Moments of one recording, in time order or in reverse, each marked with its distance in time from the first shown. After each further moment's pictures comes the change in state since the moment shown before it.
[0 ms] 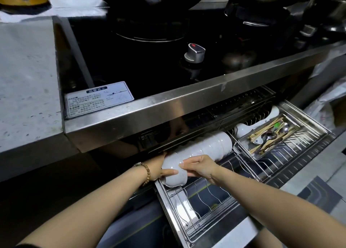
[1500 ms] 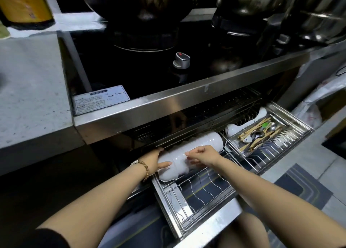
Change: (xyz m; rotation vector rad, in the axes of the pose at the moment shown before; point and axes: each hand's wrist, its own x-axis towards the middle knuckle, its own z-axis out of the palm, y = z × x) left_hand -0.020 0.019 -0.004 0.092 0.160 -0.016; right_hand -0.028 -0.027 -0.020 -0.273 0.156 -0.133
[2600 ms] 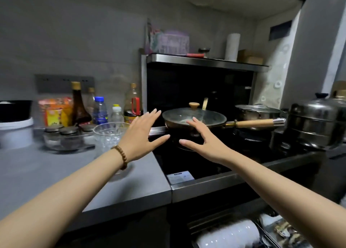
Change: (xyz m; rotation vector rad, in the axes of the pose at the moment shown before) left_hand -0.298 0.063 -0.291 0.374 1.032 0.488; right_hand -0.239 -0.293 0.085 -0.538 0.075 -1.099
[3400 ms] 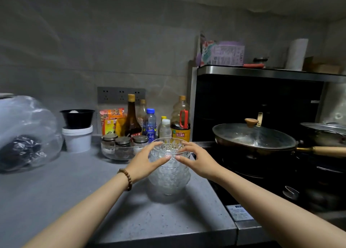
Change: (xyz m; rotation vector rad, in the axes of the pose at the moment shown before) left_hand -0.045 -0.156 -0.022 -0.333 -0.045 -0.470; right_hand 0.119 -0.054 0.155 0.028 -0.132 -0.065
